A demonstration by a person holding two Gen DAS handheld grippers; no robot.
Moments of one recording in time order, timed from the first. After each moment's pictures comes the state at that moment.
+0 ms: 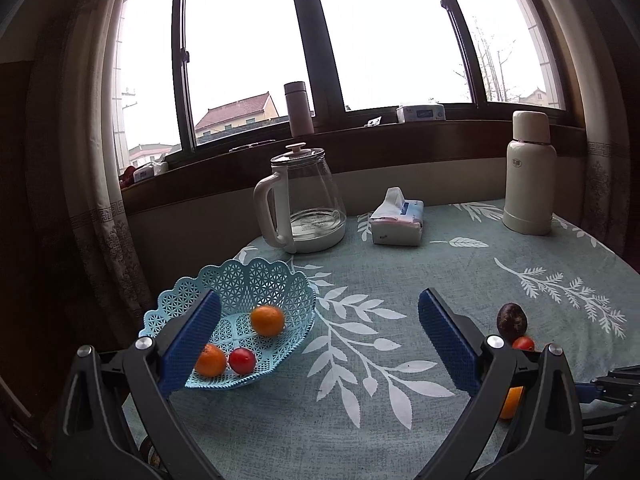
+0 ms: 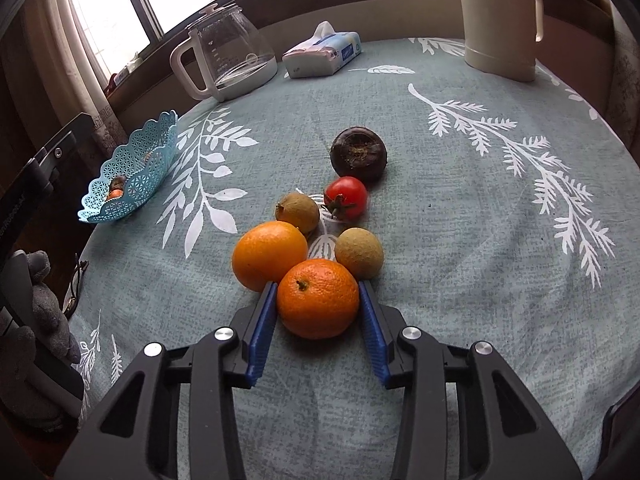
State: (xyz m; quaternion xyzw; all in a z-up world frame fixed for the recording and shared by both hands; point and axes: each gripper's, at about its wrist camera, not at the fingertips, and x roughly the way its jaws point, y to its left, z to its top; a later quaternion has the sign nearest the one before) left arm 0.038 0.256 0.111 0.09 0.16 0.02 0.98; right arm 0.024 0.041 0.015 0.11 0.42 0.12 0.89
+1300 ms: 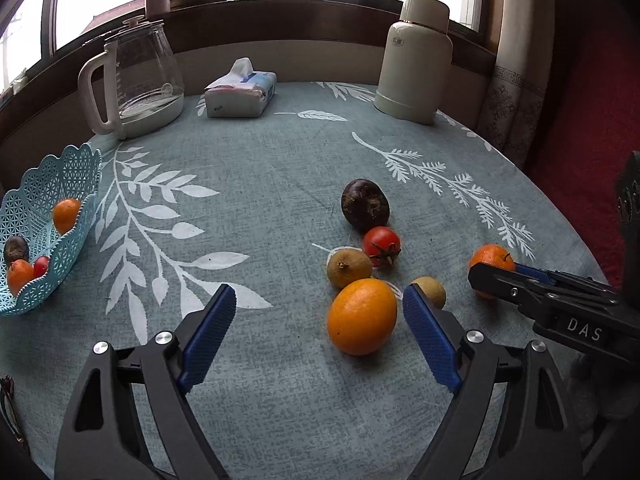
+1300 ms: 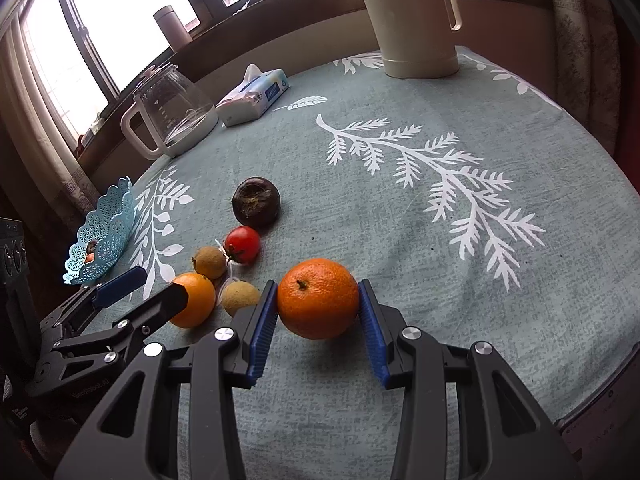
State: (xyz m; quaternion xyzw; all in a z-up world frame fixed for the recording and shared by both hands) left arm 0.068 0.179 0.034 0.05 0.38 -0.21 0.90; right arm 0.020 -0.032 0.017 0.18 0.39 0.05 0.90
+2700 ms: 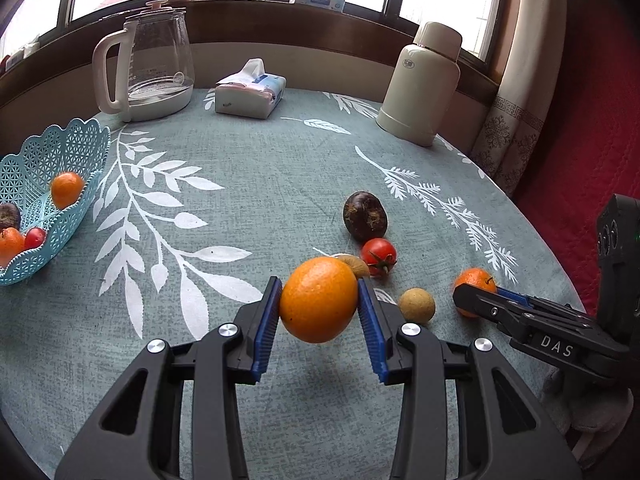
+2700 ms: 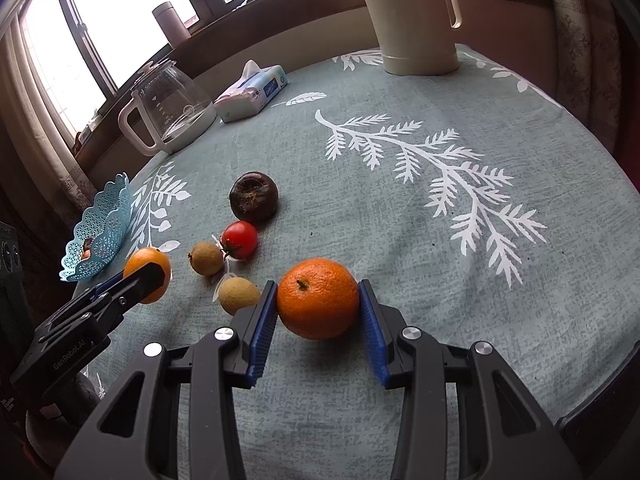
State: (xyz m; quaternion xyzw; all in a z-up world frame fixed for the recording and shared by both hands) left arm 0.065 0.203 0.042 -0.02 0.37 -0.21 0.91; right arm 0.020 -0.030 0.015 0.17 0.39 0.04 0.90
